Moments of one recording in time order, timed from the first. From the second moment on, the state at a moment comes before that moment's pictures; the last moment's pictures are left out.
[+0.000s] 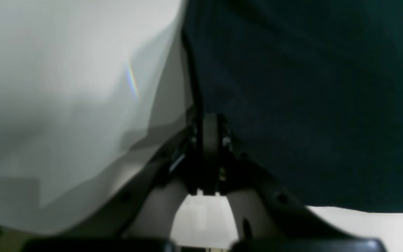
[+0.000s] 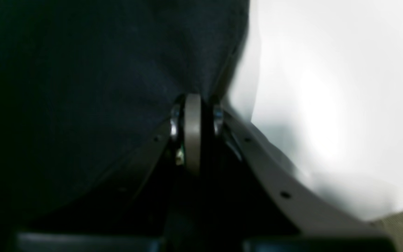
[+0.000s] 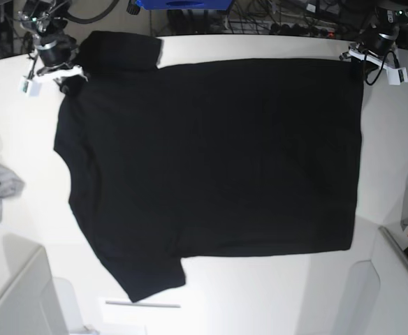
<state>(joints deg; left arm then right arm) 38.5 -12.0 -38.7 96.1 -45.9 -25.2 36.8 -29.9 -6.2 37.1 103.8 33.1 18.9 -40.2</state>
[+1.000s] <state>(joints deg) 19.5 -11.8 -47.8 103.0 -59.7 -14.6 57.6 0.7 -0.4 36.9 98.1 32.6 5.3 -69.7</state>
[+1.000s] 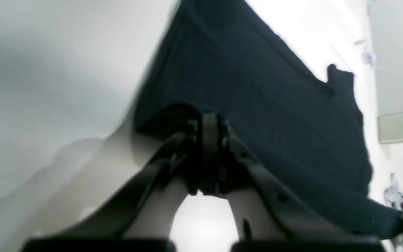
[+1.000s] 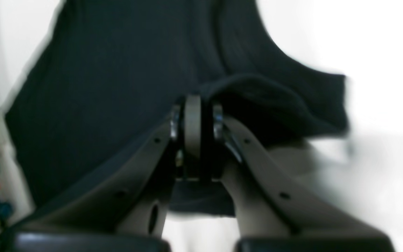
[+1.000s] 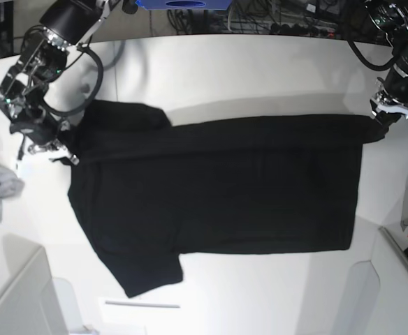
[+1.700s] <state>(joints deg) 4.9 -11.6 -41.4 92.9 -49.5 -9.1 57.7 13.0 3.2 28.1 75.1 26.5 4.9 -60.0</state>
